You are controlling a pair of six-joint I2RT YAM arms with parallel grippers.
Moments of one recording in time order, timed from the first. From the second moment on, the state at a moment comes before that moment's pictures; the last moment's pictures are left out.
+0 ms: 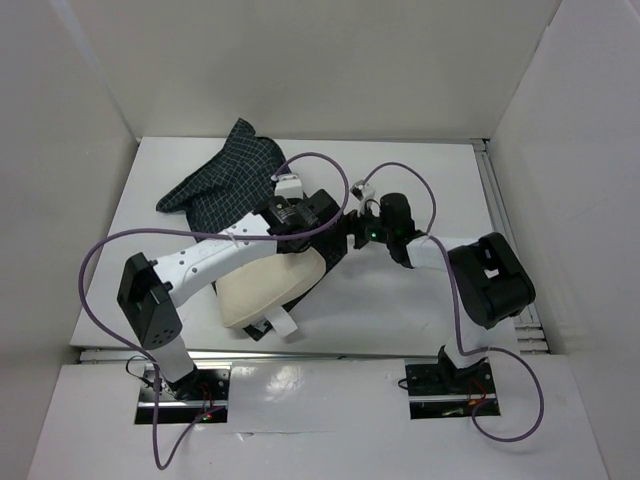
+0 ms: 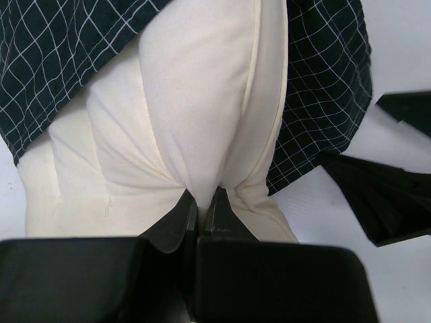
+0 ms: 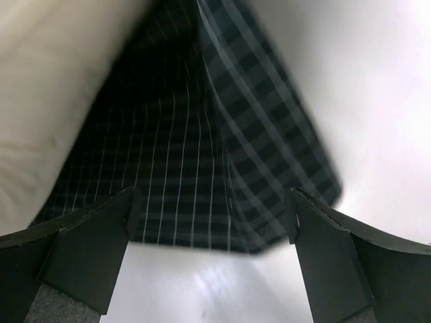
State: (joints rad) left arm -0.88 1.70 1.59 -1.10 -0.68 -1.02; right arm 0.38 1.69 0.76 0.49 -0.60 0.18
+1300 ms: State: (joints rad) left arm -0.67 2.04 1.77 -0.90 -0.44 -0.92; right arm 0.47 1.46 0.70 0.41 -0.70 0.20
